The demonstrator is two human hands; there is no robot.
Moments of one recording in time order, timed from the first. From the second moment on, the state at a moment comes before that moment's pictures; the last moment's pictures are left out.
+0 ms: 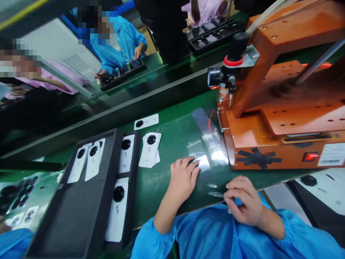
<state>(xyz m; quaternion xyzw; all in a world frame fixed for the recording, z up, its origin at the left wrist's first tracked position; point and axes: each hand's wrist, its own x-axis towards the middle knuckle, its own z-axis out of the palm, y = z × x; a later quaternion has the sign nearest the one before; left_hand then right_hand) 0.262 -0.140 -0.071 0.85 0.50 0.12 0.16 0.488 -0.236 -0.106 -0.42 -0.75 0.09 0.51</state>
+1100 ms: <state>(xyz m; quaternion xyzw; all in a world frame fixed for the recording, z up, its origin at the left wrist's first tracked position) 0.223 -0.201 -0.076 0.85 0.47 0.19 -0.10 0.461 -0.207 -0.068 -0.46 -0.62 0.35 0.53</state>
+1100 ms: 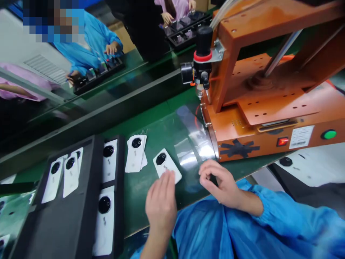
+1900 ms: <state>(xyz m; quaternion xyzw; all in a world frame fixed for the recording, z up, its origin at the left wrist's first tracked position) 0.251 -0.235 -0.123 0.76 0.59 0.26 0.01 0.379 -0.111 -0.076 -0.56 -0.70 0.35 0.27</state>
